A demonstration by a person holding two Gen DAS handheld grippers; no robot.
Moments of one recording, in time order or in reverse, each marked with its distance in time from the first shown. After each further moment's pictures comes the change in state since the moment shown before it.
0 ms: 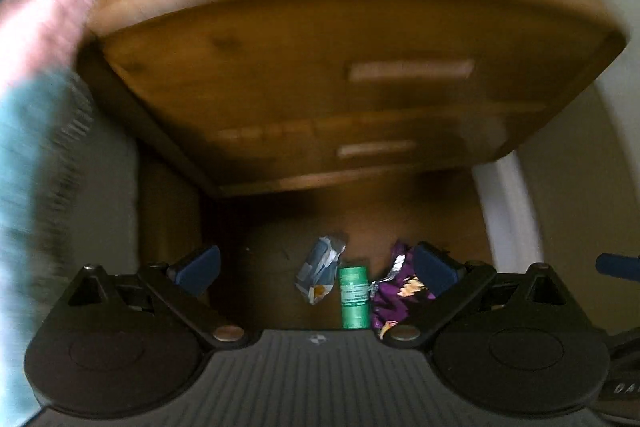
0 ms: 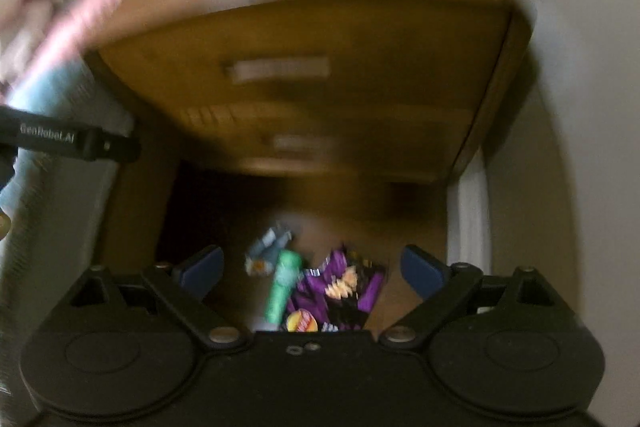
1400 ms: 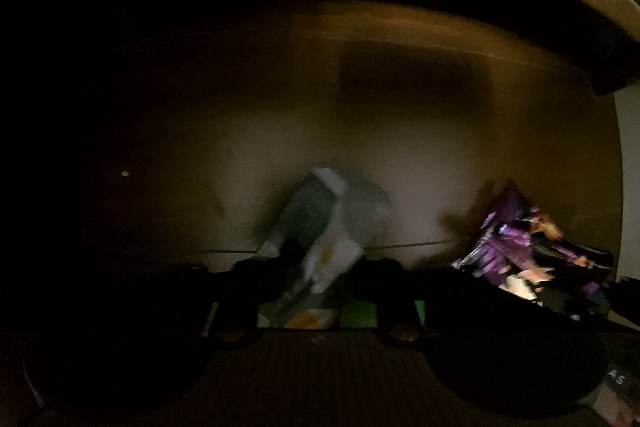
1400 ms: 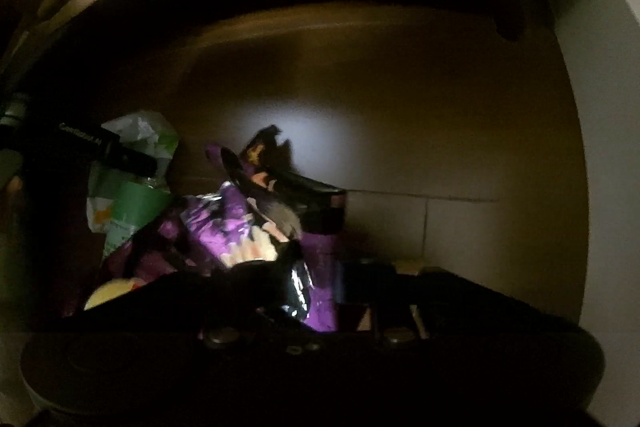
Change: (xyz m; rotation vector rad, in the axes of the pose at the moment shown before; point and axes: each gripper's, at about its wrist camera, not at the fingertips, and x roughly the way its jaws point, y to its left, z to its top) left arm 0.344 0.010 -0.051 -0.142 0.279 -0.033; right arm 0.335 -0.099 -0.097 0.002 0.123 0.115
